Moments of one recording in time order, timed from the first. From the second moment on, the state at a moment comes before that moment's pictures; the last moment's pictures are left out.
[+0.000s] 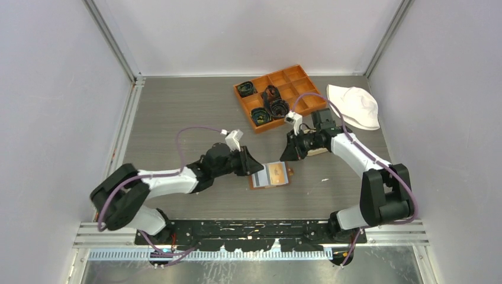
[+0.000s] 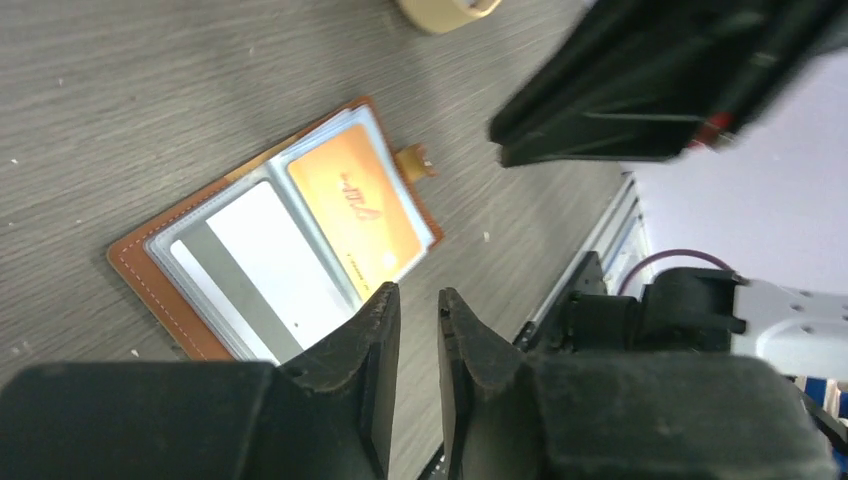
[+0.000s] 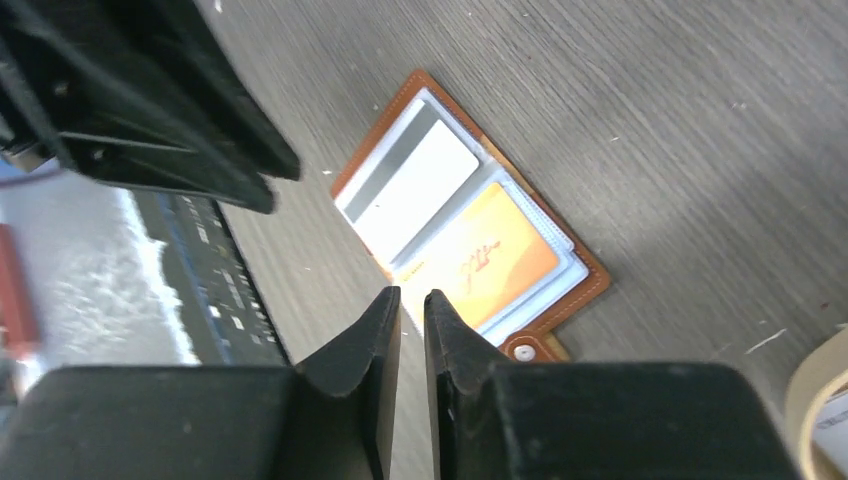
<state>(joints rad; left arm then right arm) -0.85 1.51 0.61 0.49 0.18 -0.88 0.24 1.42 0.90 -0.54 -0.82 -0.31</state>
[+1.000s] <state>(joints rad) -0.86 1.30 0.25 0.80 0.13 -0.81 0.18 1.78 0.99 -0.64 -0.80 -0.01</state>
